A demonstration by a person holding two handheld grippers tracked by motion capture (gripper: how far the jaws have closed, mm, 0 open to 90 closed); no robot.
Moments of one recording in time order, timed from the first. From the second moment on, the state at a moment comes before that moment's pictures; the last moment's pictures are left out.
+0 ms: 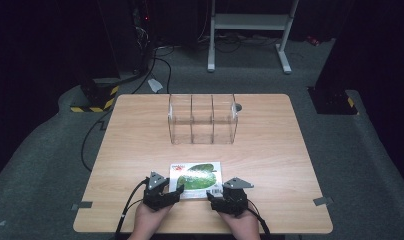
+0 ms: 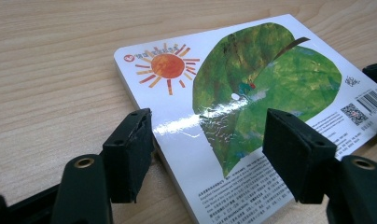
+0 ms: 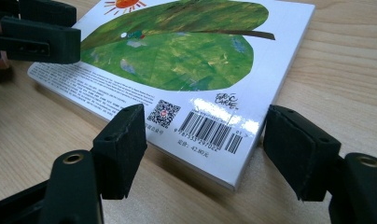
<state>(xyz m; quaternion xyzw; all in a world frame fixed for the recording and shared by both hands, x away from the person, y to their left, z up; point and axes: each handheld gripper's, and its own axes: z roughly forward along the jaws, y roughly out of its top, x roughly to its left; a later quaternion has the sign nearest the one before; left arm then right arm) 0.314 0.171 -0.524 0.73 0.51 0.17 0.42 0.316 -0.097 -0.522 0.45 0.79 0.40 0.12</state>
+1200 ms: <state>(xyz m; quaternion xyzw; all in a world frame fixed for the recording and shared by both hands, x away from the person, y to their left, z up) 0.304 0.174 -0.489 0.71 0.47 0.19 0.49 0.314 -0.093 -0.523 0.45 0.80 0.38 0.12</state>
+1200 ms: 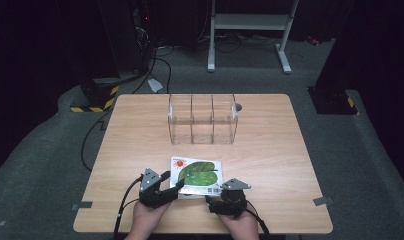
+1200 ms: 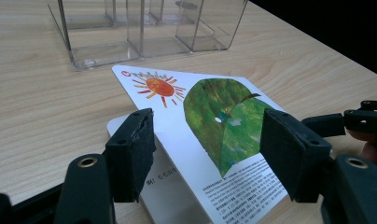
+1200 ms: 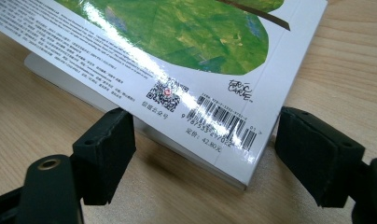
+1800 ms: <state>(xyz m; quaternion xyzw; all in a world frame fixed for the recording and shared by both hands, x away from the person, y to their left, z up) 0.344 0.182 -0.504 0.72 0.50 0.08 0.48 0.313 -0.092 -0.523 0.44 0.80 0.38 0.13</state>
